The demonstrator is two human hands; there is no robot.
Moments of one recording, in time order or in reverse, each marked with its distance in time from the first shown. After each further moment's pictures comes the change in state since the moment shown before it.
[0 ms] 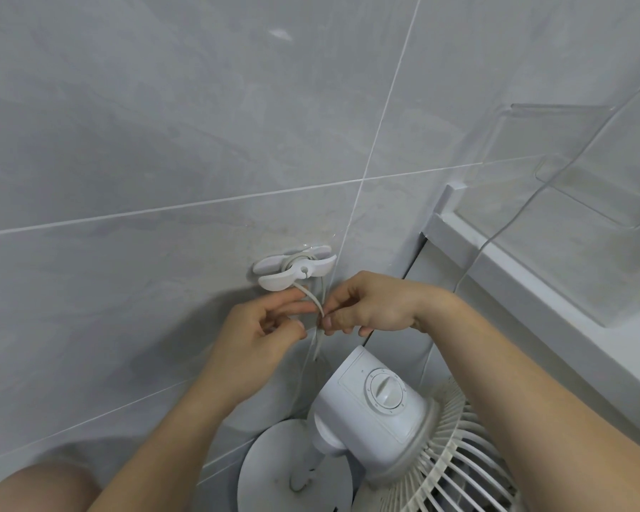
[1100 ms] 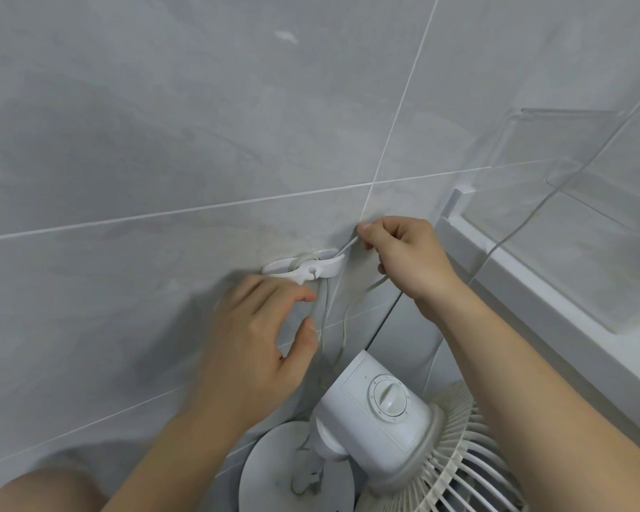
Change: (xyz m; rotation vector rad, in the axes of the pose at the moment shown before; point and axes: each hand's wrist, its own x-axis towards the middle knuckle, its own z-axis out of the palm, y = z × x) left_hand -0.011 0.005 -0.009 0.652 0.249 0.626; right_hand -0.011 -0.027 -0.014 0.368 0.827 -0.119
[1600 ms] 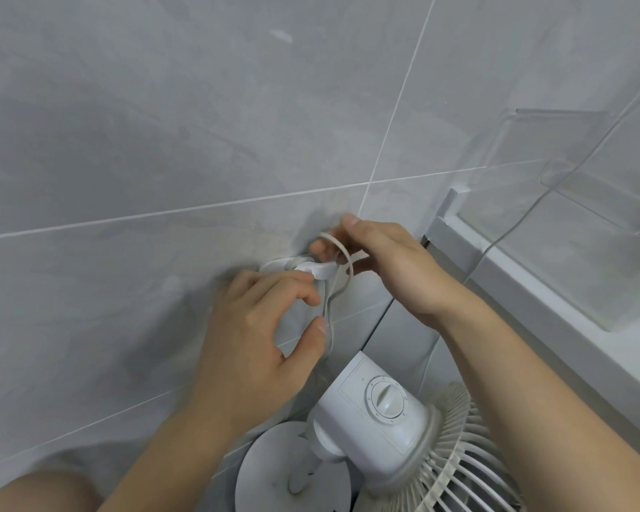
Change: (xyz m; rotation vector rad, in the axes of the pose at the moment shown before) left_hand 0.007 0.014 -0.009 -0.061 0.013 -0.024; right_hand -0.022 -0.022 -0.002 0.095 -0.387 -0.114
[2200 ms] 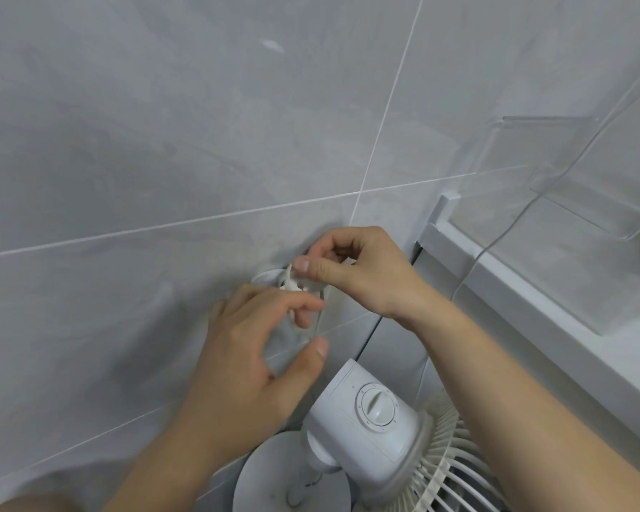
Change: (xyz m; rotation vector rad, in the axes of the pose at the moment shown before) left_hand 0.000 0.010 -0.011 -0.126 -0.099 -0.065; right_hand 0.012 0.004 0.011 -0.059 0.050 -0.095
